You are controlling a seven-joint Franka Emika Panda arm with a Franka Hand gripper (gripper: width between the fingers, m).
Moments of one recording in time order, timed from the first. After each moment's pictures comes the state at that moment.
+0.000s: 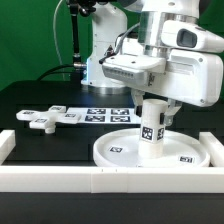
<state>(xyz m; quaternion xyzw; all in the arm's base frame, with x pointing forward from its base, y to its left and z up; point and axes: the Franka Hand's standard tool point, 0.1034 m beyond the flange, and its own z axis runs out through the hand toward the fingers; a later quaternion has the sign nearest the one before) 0.569 0.039 0.069 0.41 0.91 -0.04 0.06</state>
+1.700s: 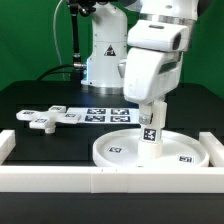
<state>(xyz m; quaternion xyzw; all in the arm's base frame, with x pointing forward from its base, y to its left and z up) 0.560 0.039 0.066 0.88 0.47 -0.02 0.05</state>
